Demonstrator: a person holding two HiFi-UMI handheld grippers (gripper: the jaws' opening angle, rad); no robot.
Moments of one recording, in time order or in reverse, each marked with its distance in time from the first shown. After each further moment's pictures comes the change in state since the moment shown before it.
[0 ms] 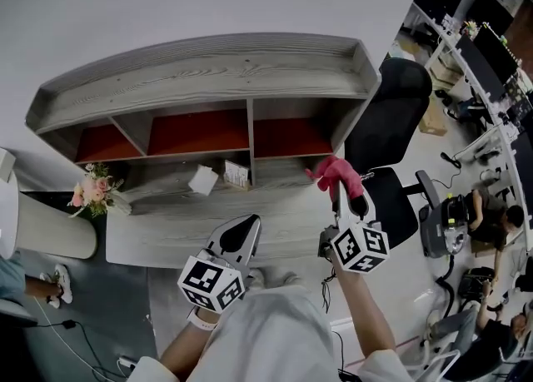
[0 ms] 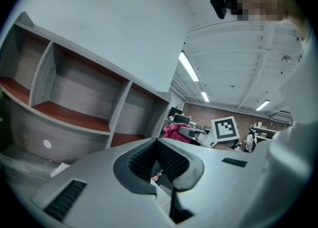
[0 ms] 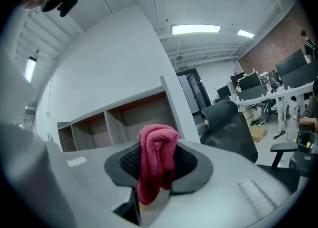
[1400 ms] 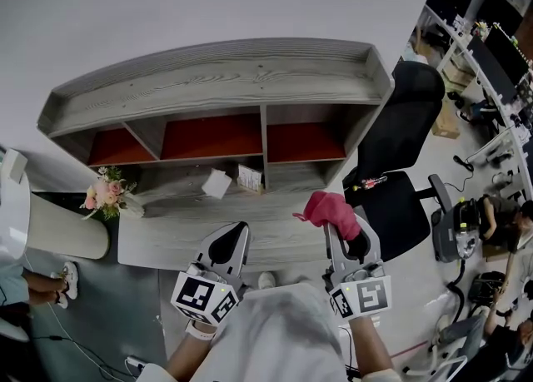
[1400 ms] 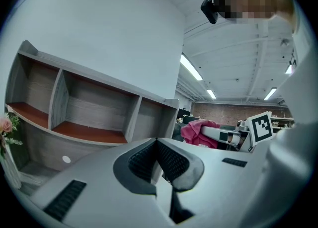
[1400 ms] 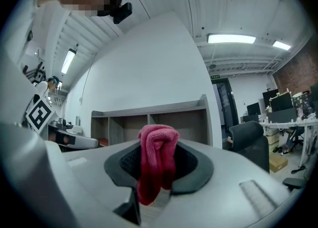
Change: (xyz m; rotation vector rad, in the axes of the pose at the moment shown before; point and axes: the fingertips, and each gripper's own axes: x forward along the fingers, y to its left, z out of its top) left arm -0.041 0.023 0.026 0.092 -0.061 0.114; right arm -0.068 0.098 0.016 -0.273 -0.033 0.280
